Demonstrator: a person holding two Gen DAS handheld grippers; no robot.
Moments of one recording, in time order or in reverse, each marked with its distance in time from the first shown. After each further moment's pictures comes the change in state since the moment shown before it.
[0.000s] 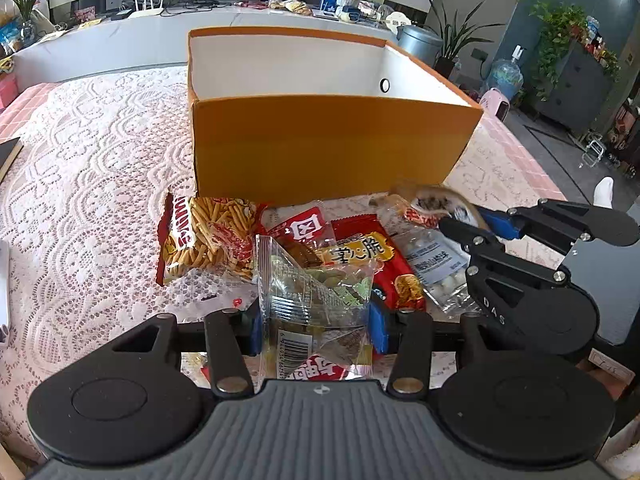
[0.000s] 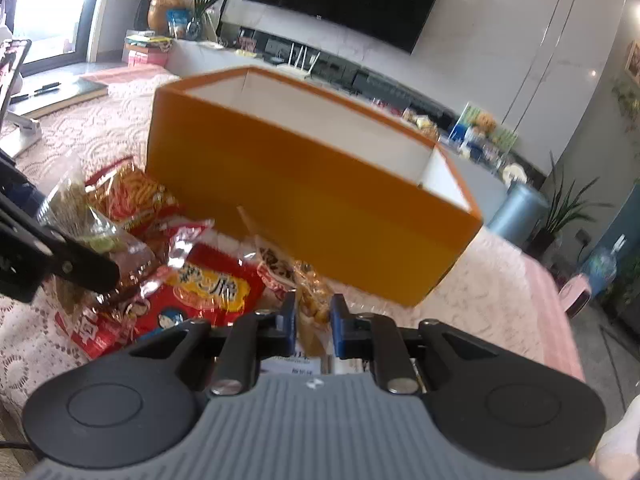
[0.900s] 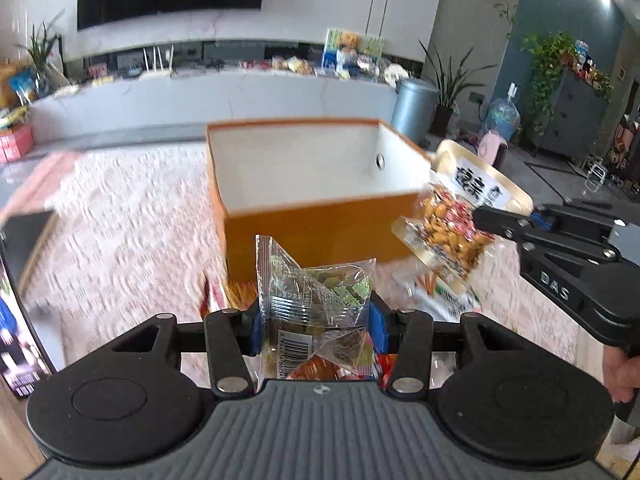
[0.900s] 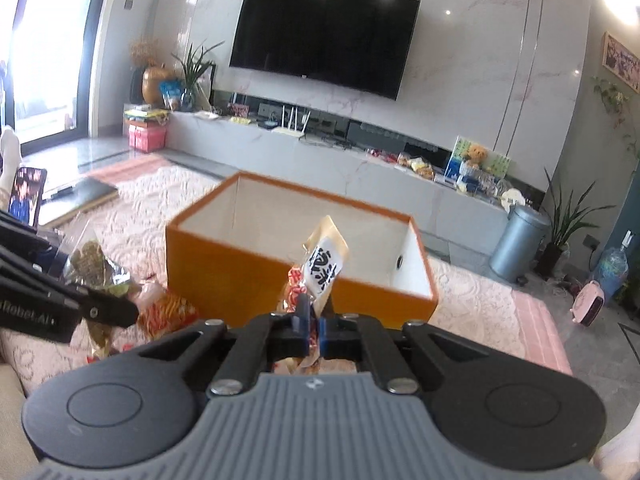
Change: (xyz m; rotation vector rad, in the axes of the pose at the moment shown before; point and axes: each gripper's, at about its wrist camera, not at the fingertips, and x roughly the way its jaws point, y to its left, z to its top) left arm -0.064 -0.012 0.034 0.045 -0.174 0.057; right arm -0.072 -0.037 0.054 0.135 -0.153 0.053
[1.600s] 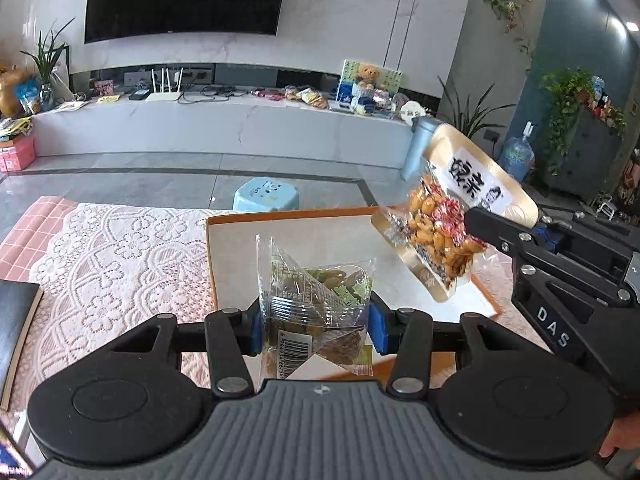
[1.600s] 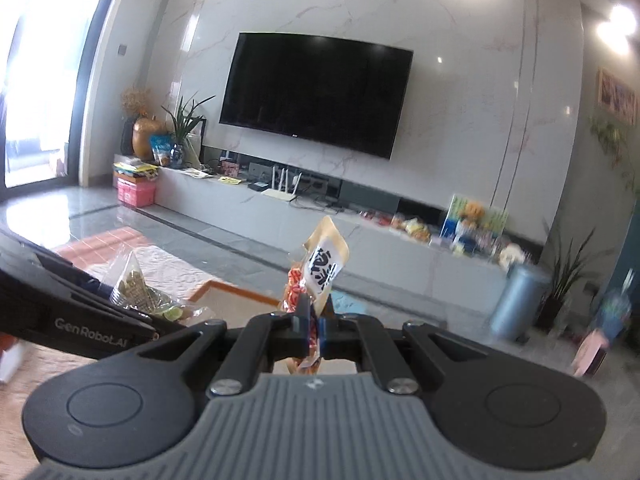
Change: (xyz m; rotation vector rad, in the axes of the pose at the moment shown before) left arm 0.063 0.023 0.093 -0.053 -0.053 0.005; right arm 0.069 -0.011 0.097 -0.017 -0.166 -0.029
